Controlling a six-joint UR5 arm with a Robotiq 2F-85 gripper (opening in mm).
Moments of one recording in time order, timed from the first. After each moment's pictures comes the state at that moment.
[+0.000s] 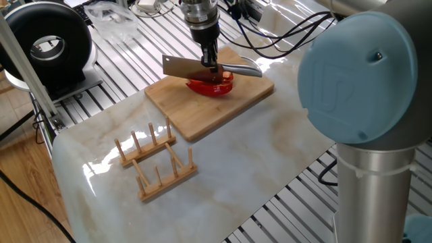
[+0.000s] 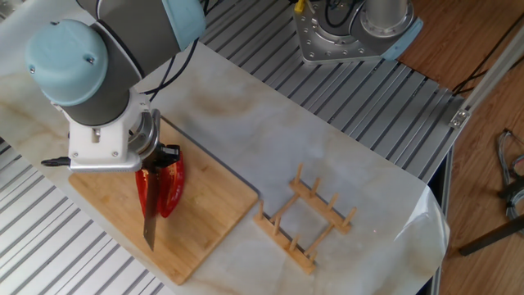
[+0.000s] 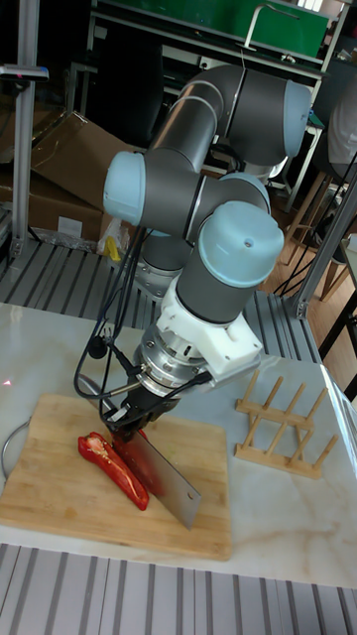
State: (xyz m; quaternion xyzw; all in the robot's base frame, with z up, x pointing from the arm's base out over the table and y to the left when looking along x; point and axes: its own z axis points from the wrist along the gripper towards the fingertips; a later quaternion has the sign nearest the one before) arm 0.632 -0.039 0.076 0.36 -0.93 0.04 0.09
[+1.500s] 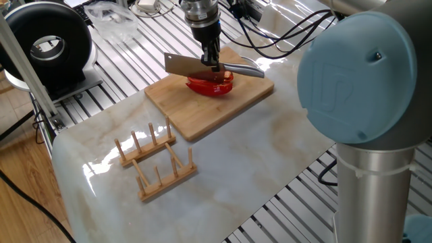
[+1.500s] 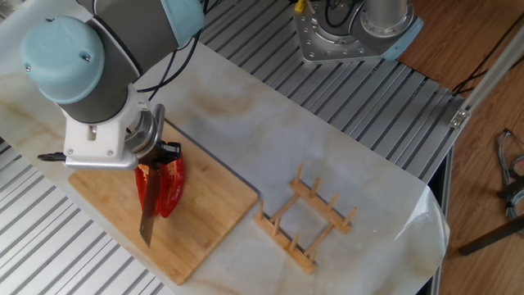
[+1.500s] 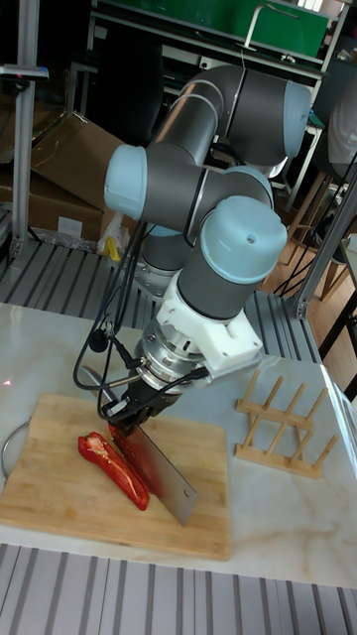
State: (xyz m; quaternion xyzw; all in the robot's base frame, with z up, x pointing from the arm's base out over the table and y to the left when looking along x) arm 0.626 -0.038 0.083 0.32 -0.94 0.04 0.10
